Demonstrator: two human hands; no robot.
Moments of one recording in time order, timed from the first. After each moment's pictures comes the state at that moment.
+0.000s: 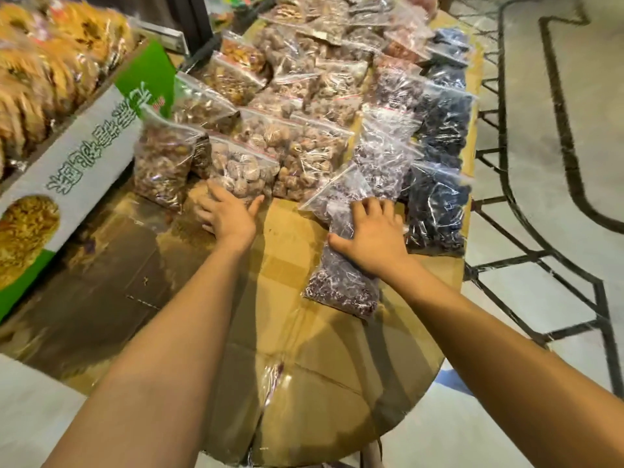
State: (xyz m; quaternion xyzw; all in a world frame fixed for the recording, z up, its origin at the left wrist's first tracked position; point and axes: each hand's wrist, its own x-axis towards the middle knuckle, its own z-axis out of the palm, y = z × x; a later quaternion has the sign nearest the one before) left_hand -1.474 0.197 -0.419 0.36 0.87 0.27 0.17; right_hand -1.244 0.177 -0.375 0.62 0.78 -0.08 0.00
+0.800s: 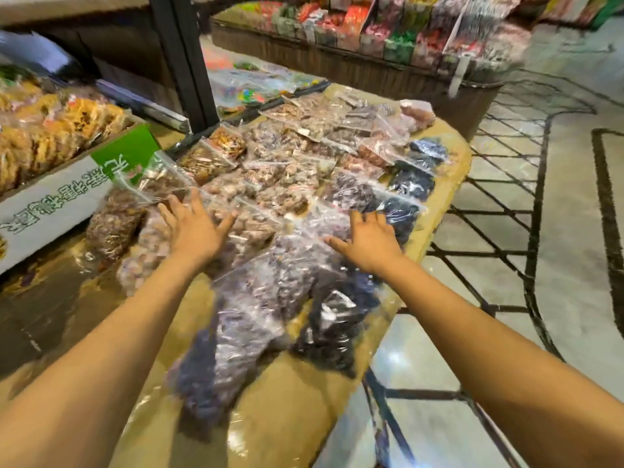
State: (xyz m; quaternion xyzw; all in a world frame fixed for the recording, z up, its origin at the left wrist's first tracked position) left_hand -1.368 0.285 -0.331 0.41 0.89 0.20 0.07; right_hand -1.089 0.380 -0.308 0.51 0.85 -0.10 0.00
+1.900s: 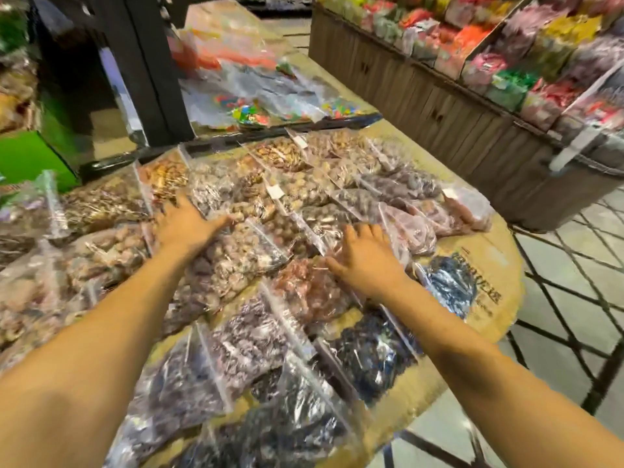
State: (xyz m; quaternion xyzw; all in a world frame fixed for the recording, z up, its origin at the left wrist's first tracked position) left_hand -1.365 0.613 -0.351 0.15 0.96 0.24 0.08; right_hand -1.115 0.777 -0.302 0.29 0.95 -0.07 0.04
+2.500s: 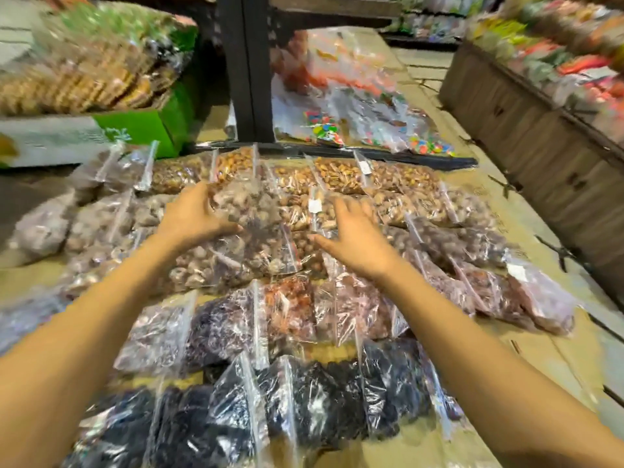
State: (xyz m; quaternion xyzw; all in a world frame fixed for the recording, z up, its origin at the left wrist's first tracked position) left_hand -1.290 0.589 -0.285 0.09 0.96 0.28 0.01; right_hand -1.179 0.832 -0.268 0.03 0.98 -0.20 0.01
